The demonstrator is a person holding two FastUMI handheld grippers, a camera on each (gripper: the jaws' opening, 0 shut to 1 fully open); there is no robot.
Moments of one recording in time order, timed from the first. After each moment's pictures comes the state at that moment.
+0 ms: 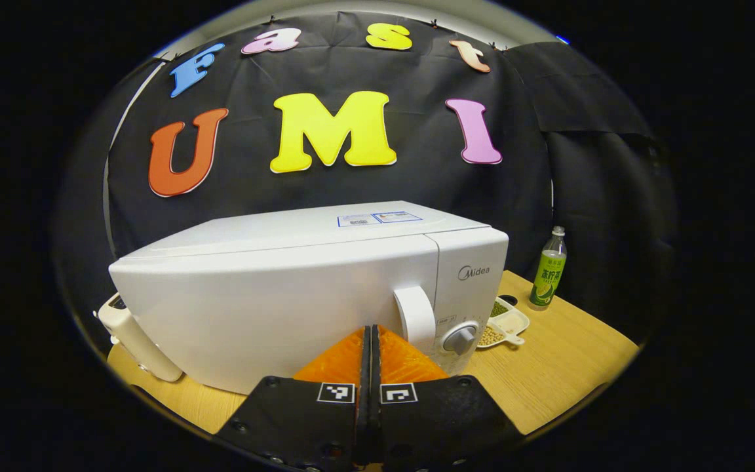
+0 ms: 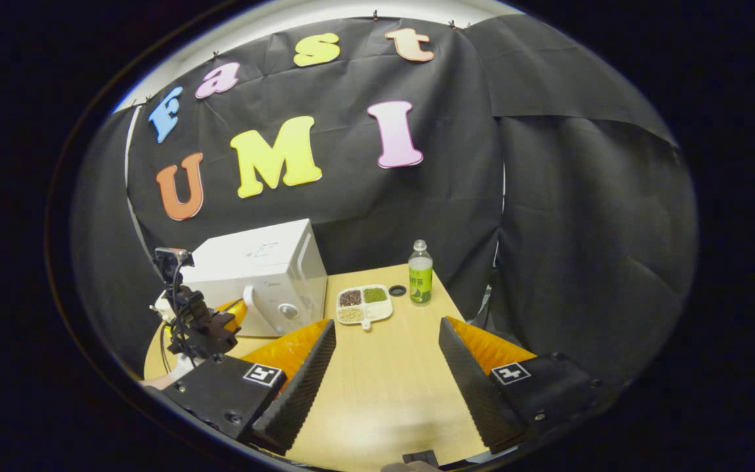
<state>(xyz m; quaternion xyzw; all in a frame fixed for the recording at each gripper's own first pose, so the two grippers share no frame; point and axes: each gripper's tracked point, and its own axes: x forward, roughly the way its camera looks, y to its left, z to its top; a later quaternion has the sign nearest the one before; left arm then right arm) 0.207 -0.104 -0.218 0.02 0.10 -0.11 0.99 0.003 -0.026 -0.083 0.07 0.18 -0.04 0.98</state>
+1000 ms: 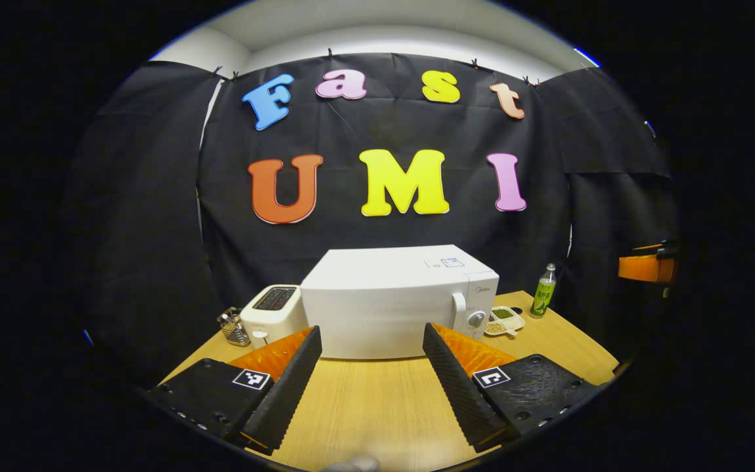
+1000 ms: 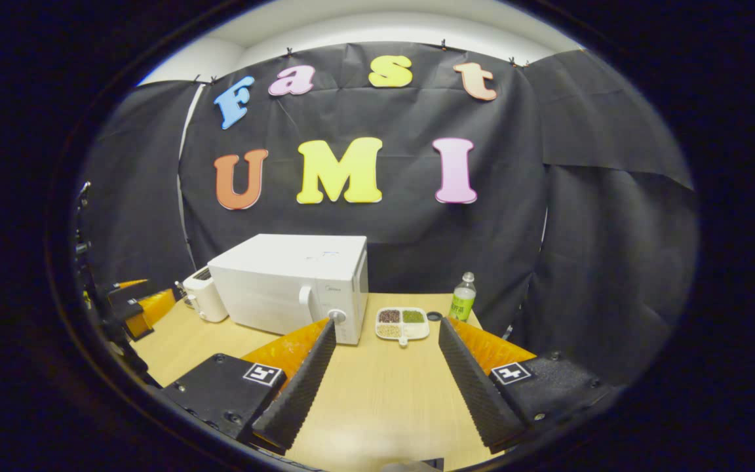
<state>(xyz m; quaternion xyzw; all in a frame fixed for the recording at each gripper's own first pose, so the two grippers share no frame) -0.025 0.059 -0.083 0.00 0.05 0.01 1.00 -0.023 0.064 -0.055 -0.02 0.08 0.04 1.00</state>
